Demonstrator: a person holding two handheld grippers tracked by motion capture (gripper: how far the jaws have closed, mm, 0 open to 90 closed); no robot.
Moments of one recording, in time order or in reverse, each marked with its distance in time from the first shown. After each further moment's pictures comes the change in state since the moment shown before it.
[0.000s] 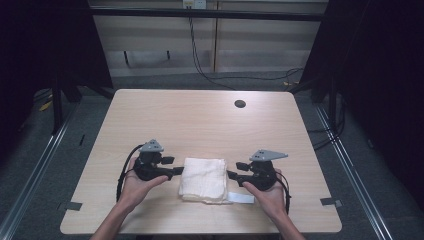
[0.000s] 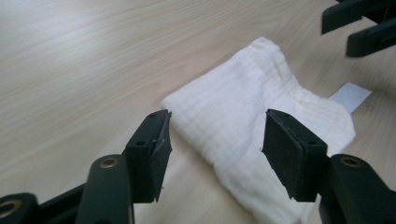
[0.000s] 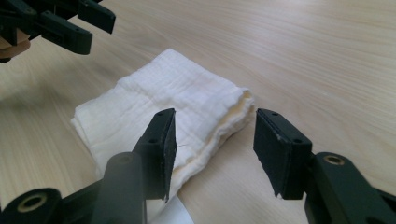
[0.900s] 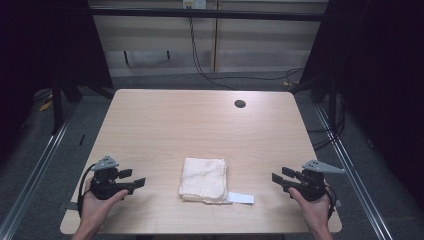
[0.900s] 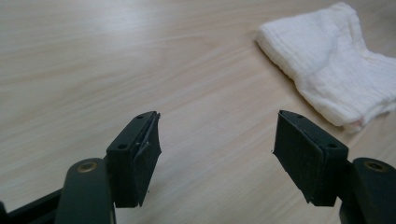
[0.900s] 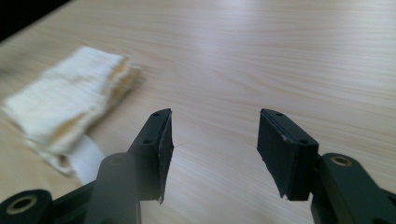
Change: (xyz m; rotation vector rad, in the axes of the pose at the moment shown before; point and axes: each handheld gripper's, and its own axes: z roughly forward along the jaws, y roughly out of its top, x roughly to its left) left arm 0.037 -0.075 -0.073 -0.053 0.182 -0.161; right arm -0.062 -0.054 -0.090 -0.082 -0.197 0.134
